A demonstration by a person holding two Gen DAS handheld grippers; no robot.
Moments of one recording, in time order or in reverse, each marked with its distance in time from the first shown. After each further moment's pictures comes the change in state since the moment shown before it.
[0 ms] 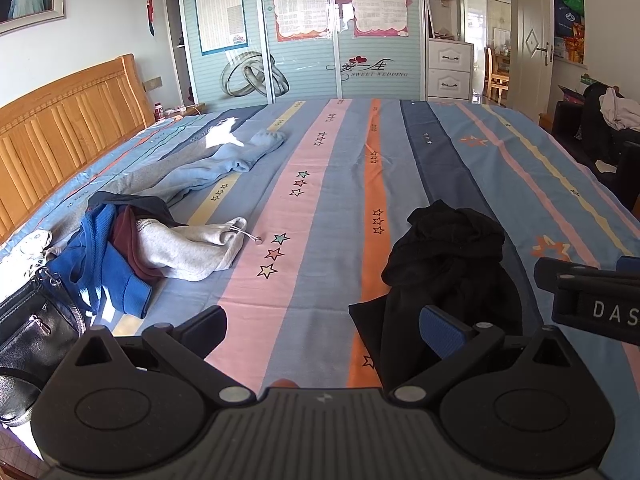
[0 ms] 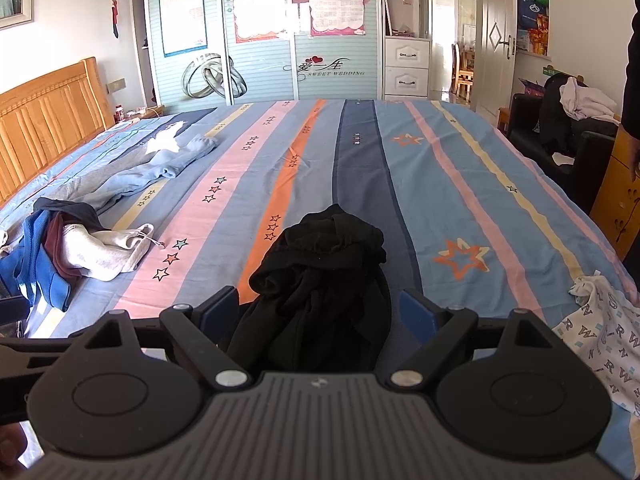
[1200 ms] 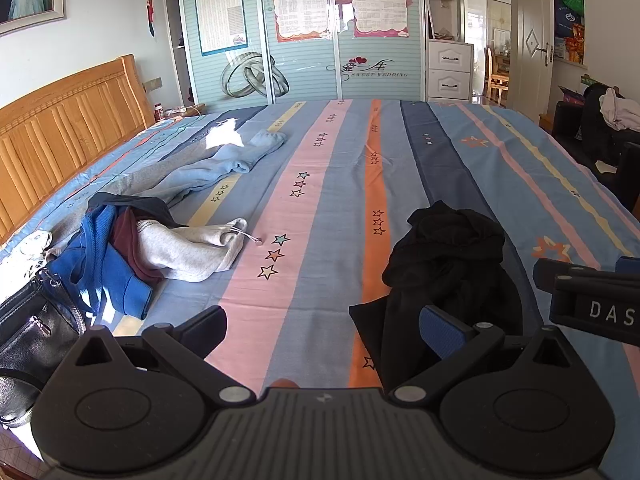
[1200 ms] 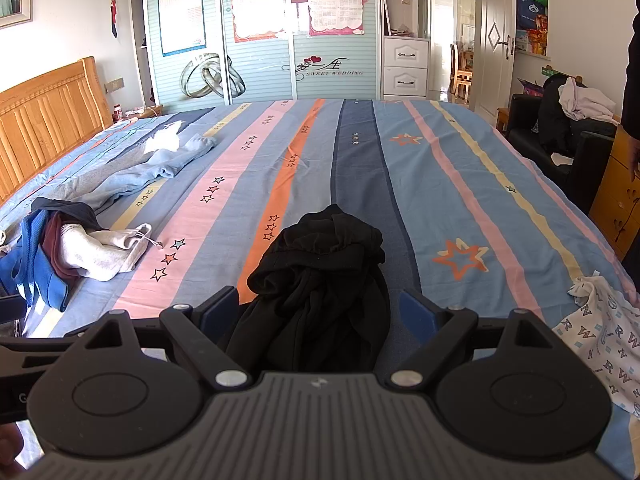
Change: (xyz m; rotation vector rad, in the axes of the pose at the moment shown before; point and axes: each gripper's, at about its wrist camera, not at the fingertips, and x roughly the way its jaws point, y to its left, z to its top) left arm -0.001 -0.001 0.001 -0.001 -0.003 0.000; right arm 0.001 -0.004 0.001 0.002 0.001 -0.002
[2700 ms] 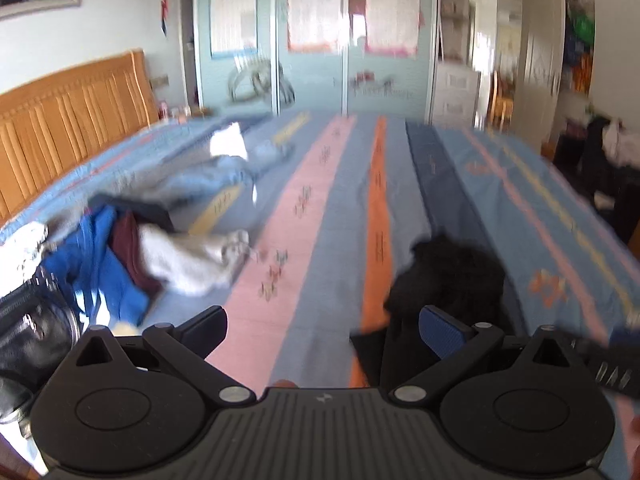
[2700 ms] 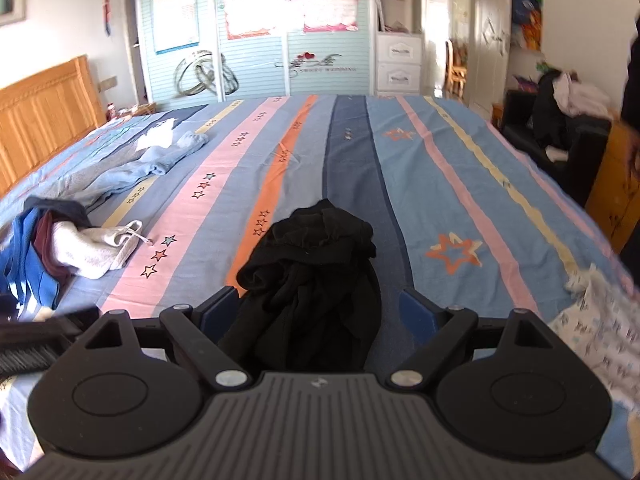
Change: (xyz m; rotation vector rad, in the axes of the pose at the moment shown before) left arm -0.015 0.031 0.028 -0.100 -0.099 -0.041; right arm 0.014 -0.019 -0.009 0.055 0.020 -0.009
